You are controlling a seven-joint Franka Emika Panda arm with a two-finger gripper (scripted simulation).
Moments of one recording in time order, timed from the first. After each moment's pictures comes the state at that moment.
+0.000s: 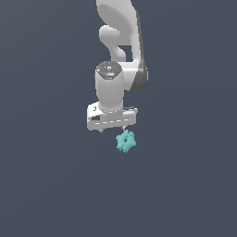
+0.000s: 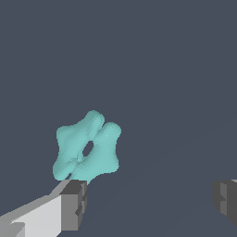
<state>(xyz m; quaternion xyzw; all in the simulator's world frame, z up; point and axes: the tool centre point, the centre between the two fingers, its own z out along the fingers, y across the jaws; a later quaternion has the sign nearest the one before) 0.004 -0.027 0.150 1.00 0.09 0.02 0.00</state>
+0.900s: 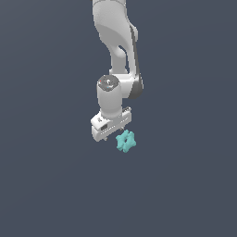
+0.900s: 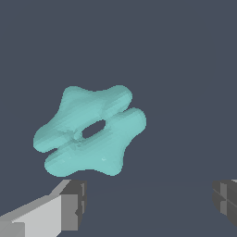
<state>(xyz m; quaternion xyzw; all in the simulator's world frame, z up) -0.009 -0.023 0.093 0.95 0.32 0.04 -0.01</state>
